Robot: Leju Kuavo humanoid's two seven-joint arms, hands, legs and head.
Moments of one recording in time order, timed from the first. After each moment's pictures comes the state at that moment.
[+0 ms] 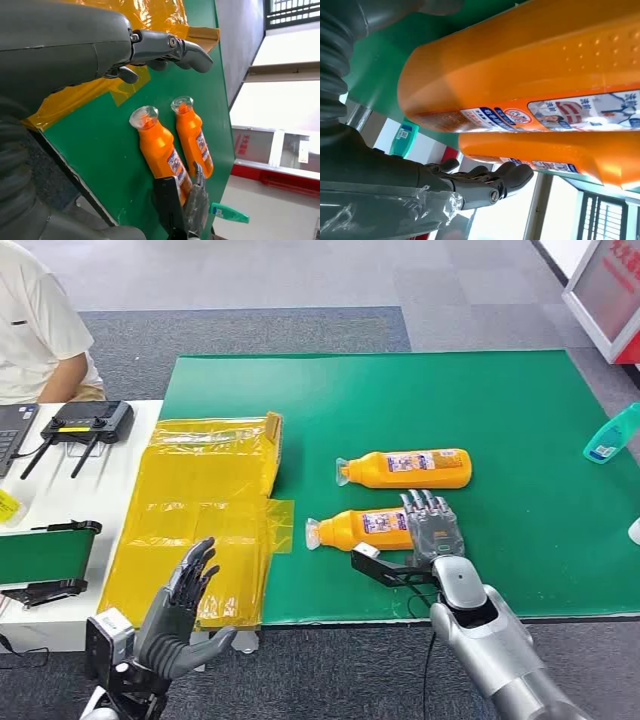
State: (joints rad) left arm 0.28 -0.14 -0.08 -1.78 -0.17 -0.32 -0.32; right arm -0.35 -0.11 0.36 -1.12 1.42 -0.03 -0.04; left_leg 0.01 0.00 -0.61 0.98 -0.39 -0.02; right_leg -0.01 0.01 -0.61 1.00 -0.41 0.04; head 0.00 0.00
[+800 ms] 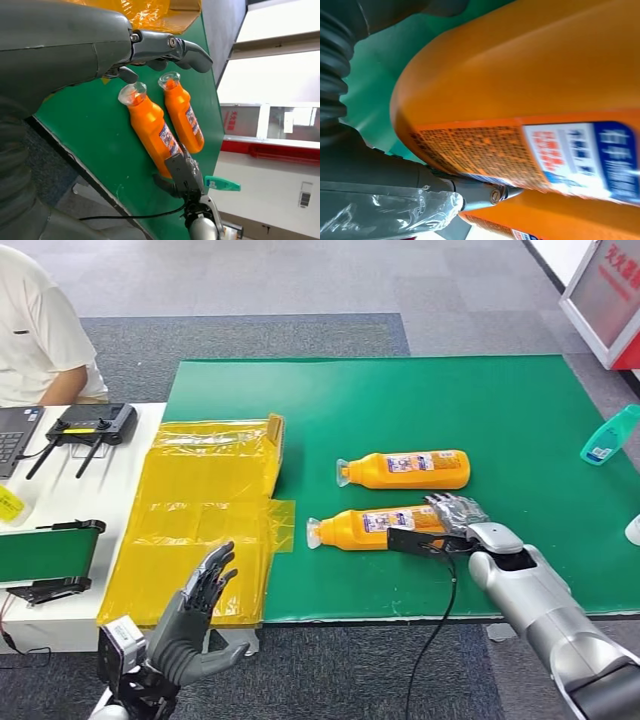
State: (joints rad) left arm 0.24 -0.04 -0.21 -1.75 -0.11 -0.28 -0.37; right arm -0.64 -0.26 0.54 -0.77 1.05 0.22 -0.20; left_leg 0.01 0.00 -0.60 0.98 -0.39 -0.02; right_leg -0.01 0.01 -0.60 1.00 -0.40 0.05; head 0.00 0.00
